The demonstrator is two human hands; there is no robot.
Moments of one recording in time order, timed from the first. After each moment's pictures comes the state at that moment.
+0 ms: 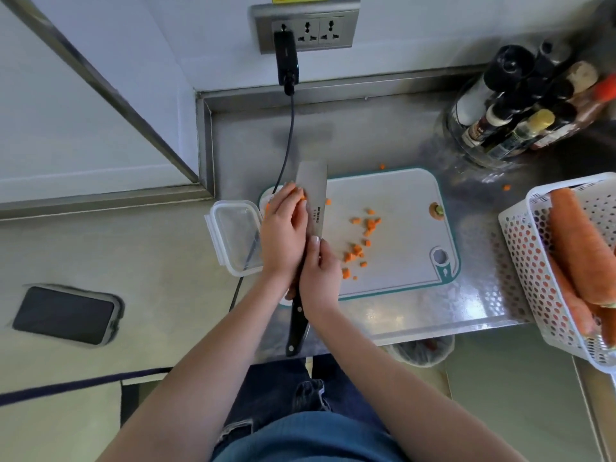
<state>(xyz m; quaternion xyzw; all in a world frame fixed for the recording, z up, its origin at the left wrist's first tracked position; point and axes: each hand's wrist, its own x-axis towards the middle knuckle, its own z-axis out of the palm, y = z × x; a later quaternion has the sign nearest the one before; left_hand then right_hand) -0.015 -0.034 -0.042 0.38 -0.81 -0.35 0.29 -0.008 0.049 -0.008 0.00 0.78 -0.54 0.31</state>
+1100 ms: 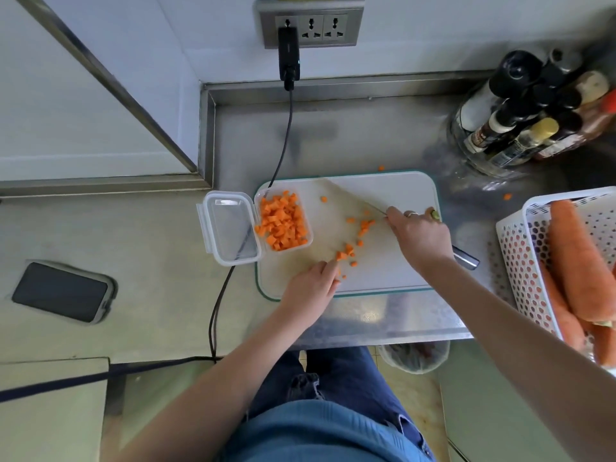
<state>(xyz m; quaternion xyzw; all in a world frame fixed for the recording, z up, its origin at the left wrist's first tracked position) 0.019 0.052 -0.079 0.18 -0.95 -0.25 0.09 -0.191 0.143 -0.037 -0.51 0.86 0.02 -0.06</state>
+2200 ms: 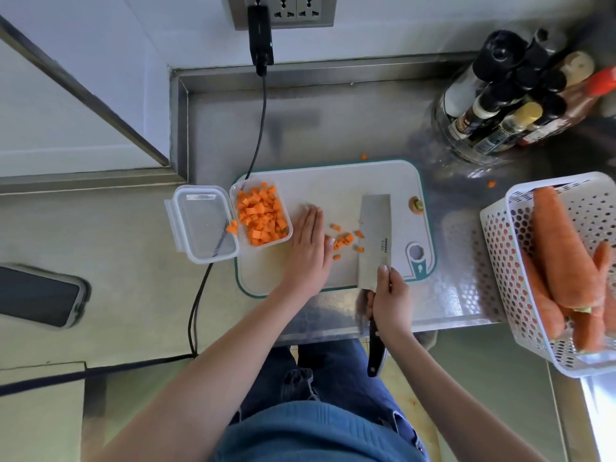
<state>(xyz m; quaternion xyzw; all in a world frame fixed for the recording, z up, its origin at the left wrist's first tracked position) -0.029 0.050 -0.091 0.28 -0.90 -0.33 0.04 -0.086 0.197 -0.056 0.02 0.87 -0.41 0.29</state>
